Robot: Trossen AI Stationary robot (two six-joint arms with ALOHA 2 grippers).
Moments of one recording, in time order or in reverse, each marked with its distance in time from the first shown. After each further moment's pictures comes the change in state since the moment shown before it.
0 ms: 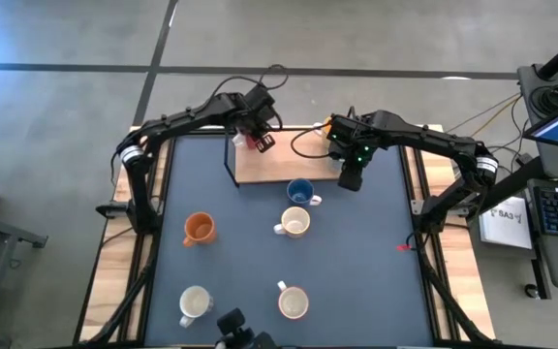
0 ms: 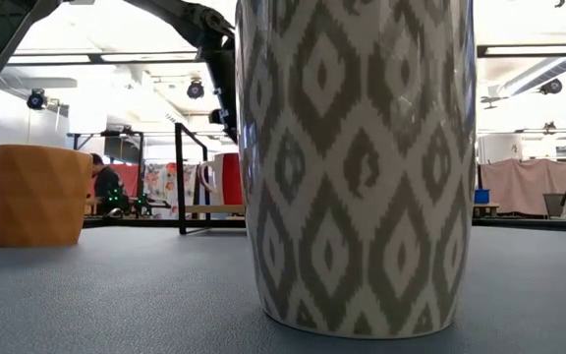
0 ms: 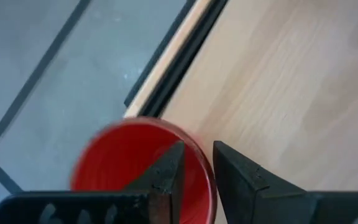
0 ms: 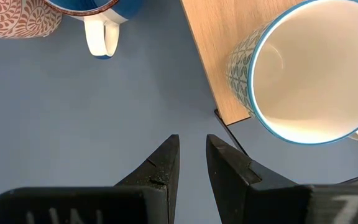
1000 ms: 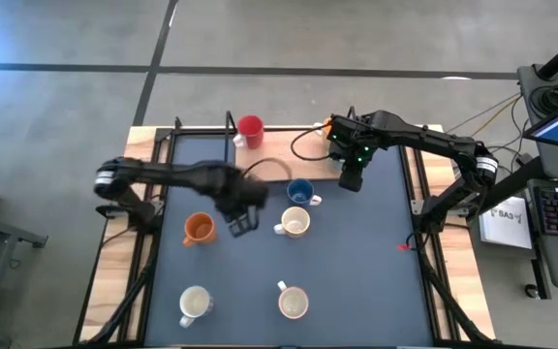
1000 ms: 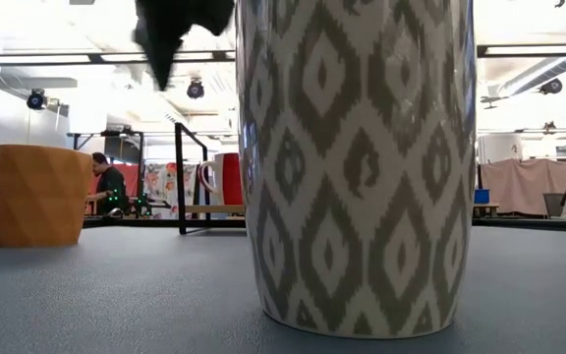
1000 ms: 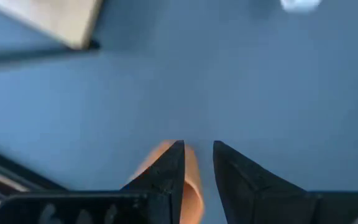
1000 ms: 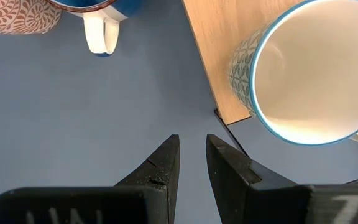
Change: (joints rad) left arm -0.661 -0.204 -0.059 -0.639 0.063 -0.704; right arm 0.000 0.001 -0.005 0.002 0.000 -0.014
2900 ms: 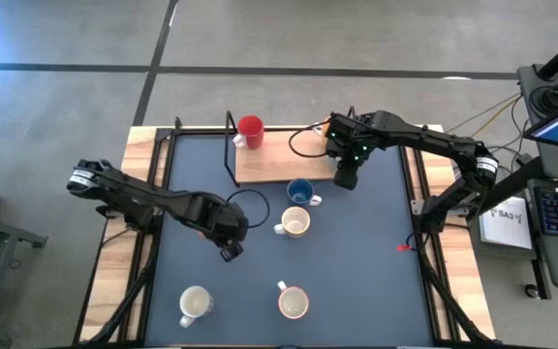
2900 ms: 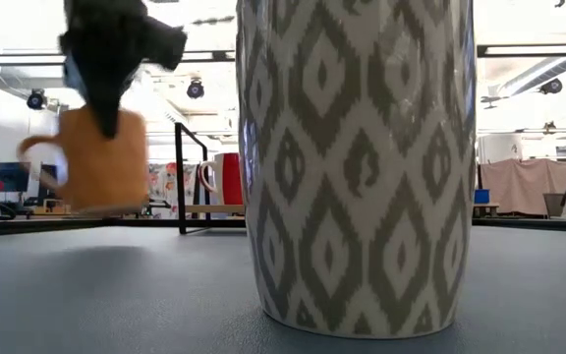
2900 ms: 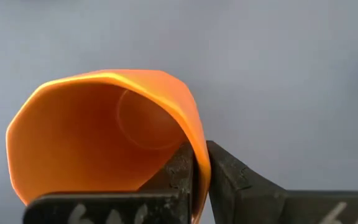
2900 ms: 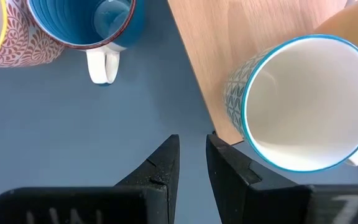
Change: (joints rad) left arm -0.167 -0.198 -0.478 0.448 0.040 -0.236; right arm 0.000 0.000 -0.001 0.078 -0.001 0.025
